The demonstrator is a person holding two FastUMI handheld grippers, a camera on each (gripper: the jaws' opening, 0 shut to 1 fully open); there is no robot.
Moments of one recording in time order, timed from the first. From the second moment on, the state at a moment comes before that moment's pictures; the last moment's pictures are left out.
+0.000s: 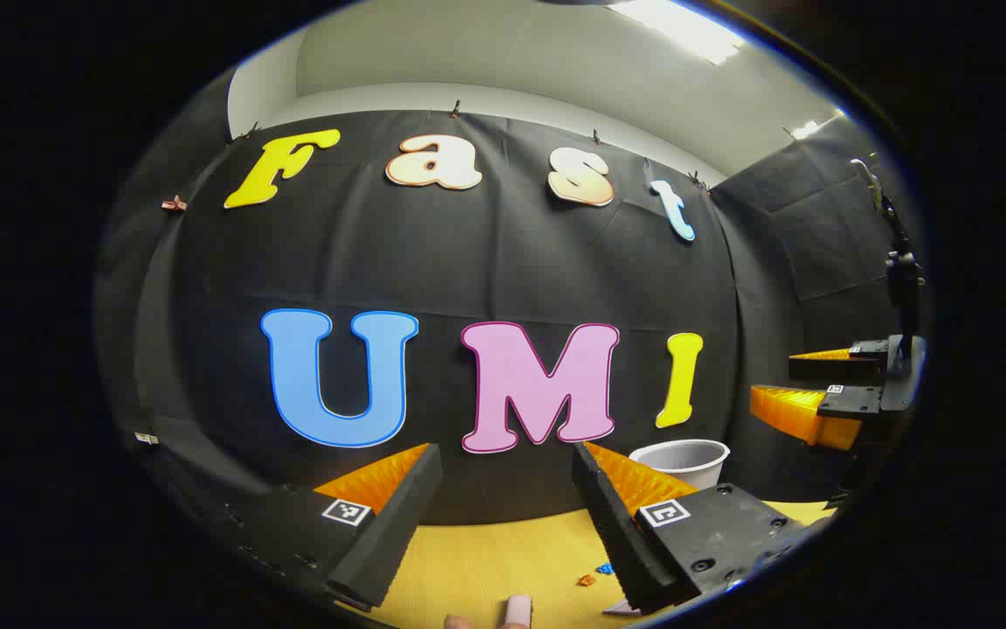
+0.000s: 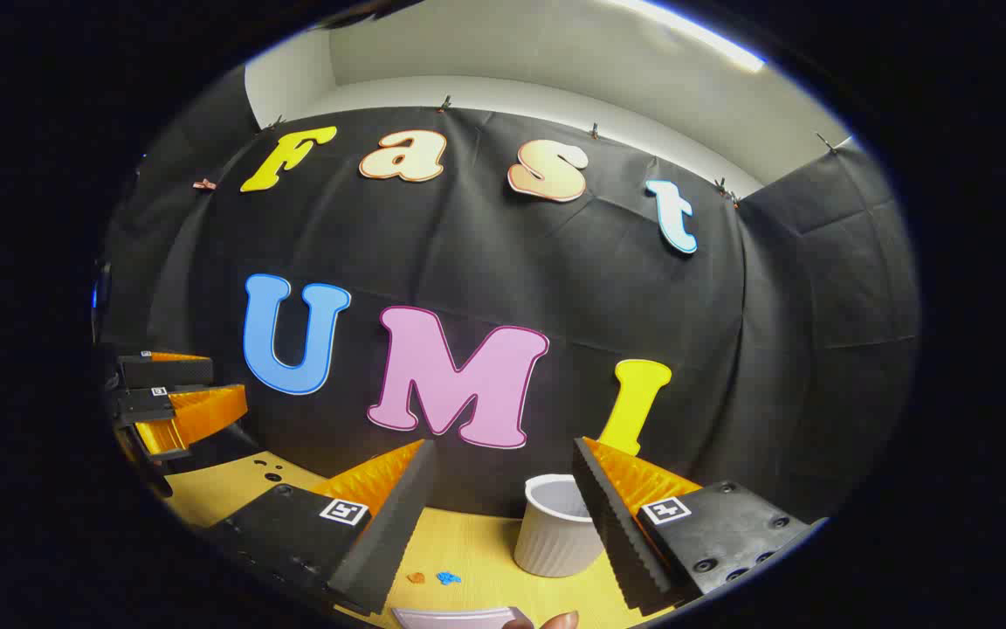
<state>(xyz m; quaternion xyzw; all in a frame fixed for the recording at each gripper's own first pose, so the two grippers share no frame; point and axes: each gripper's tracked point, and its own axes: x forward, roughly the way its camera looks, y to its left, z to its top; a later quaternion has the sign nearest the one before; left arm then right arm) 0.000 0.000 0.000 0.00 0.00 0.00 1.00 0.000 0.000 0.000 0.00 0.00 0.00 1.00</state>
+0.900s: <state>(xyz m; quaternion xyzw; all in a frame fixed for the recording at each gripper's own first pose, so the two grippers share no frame) -0.005 0.003 -0.004 0.00 0.02 0.00 1.00 -0.017 0.001 -0.010 0.00 0.02 0.01 1.00</state>
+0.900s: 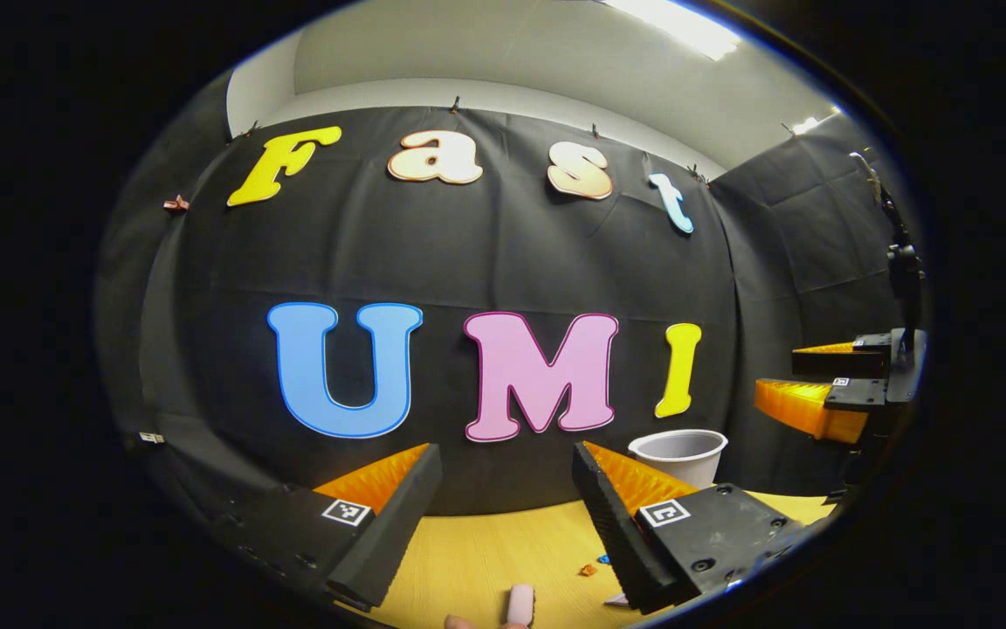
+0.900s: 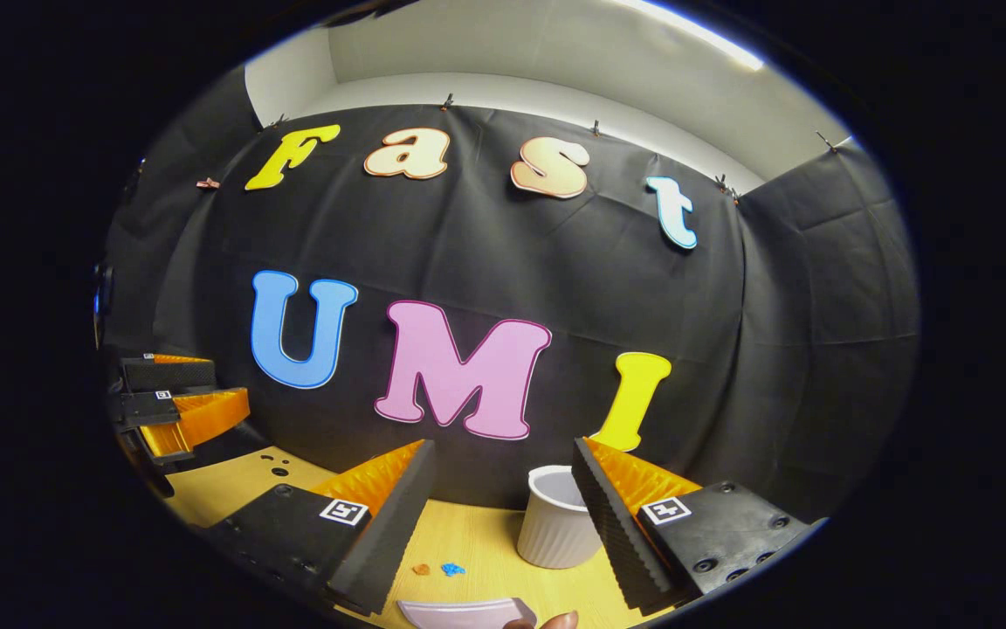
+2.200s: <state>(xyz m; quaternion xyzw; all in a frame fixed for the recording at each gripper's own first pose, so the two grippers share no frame) -0.008 0.008 -0.017 0.03 0.11 0.02 0.99 -0.162 -0.008 -0.383 -0.01 0.54 0.17 0.82</state>
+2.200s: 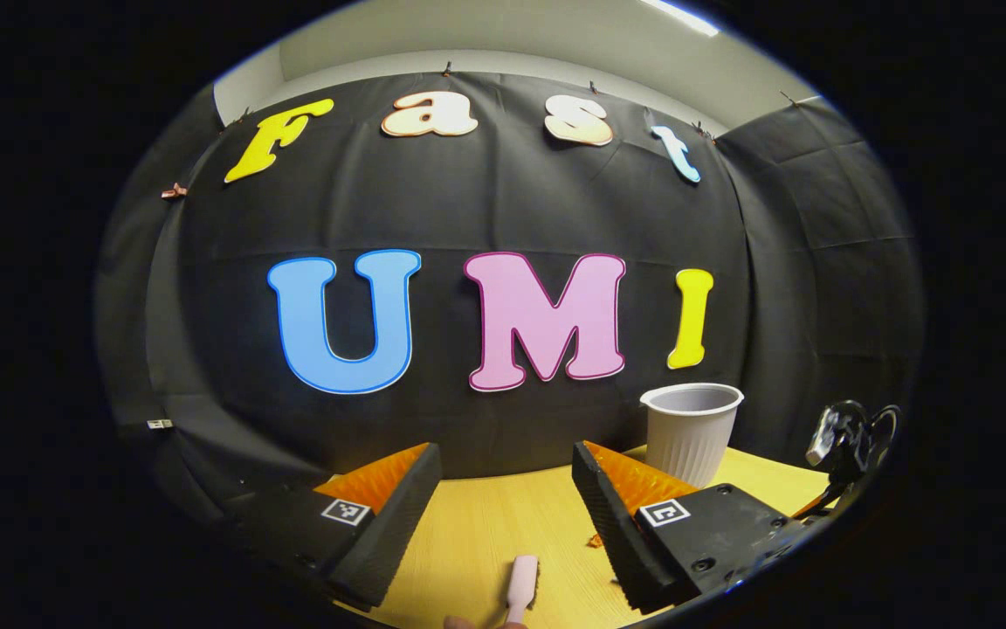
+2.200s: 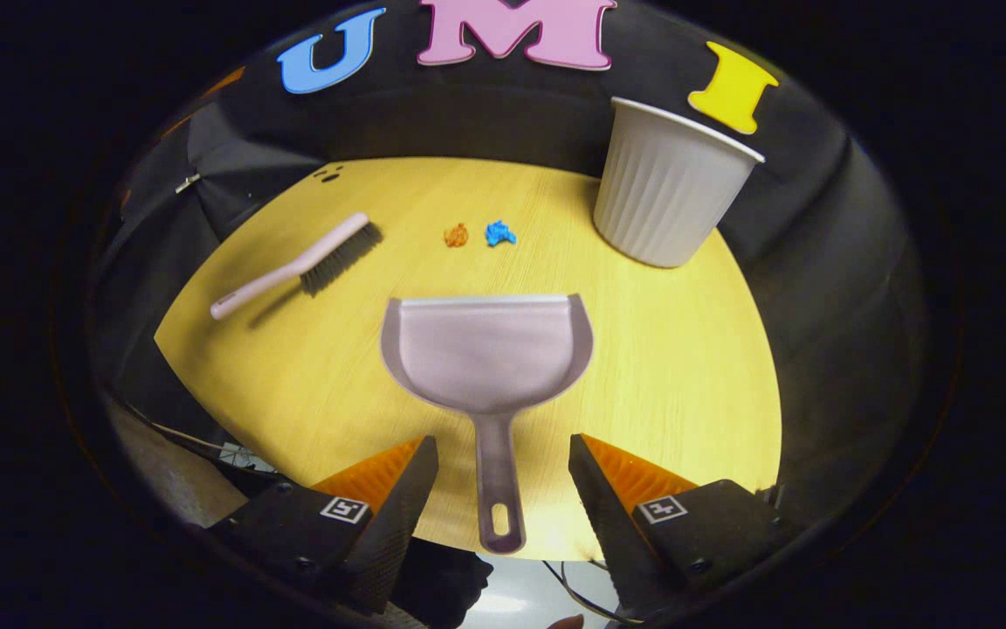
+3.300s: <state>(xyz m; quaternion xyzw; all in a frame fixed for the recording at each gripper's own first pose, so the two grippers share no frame) -0.021 0.006 -0.066 0.03 0.21 0.03 0.98 -0.146 0.022 -0.463 0.00 0.63 0.20 0.75</state>
